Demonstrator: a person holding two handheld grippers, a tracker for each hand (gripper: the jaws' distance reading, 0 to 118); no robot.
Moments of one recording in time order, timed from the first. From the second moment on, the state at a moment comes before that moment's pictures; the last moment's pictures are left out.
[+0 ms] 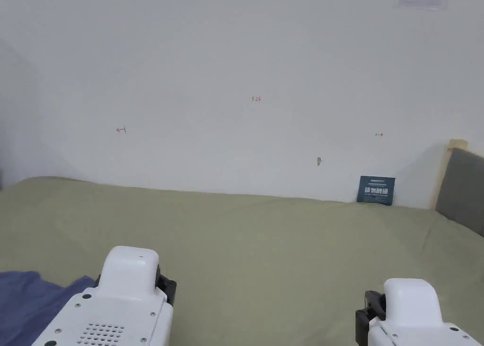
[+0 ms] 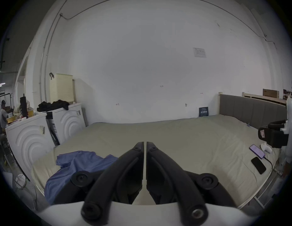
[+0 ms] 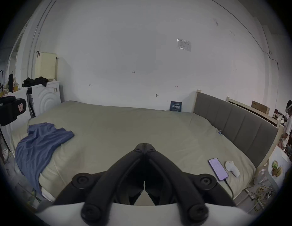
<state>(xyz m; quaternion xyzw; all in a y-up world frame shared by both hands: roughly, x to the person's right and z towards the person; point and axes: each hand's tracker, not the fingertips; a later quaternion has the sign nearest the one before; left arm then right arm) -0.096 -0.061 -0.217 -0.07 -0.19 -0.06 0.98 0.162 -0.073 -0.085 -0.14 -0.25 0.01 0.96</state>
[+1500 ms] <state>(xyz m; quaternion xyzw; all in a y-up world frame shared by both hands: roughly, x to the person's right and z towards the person) -0.213 -0.188 -0.571 -0.47 -0.20 -0.08 0.86 0.151 -0.129 -0.230 -0.23 -0.09 -0.04 0.97</state>
